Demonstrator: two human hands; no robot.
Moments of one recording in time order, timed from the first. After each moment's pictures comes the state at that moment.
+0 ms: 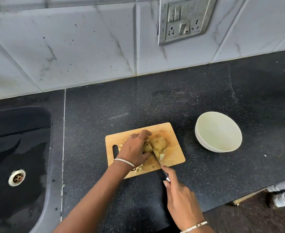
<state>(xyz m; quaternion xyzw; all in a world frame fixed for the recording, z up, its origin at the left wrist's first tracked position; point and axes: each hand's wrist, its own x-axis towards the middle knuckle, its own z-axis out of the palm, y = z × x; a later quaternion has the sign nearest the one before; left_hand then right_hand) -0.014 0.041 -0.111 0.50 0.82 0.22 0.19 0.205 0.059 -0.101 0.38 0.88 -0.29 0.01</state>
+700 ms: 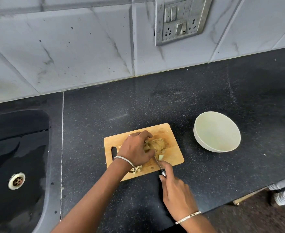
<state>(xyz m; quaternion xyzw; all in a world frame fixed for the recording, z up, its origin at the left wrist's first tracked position) -0.015 0.051 -0.110 0.50 0.81 0.24 0.16 0.190 0.070 -0.112 0.36 0.88 -0.30 -0.01</state>
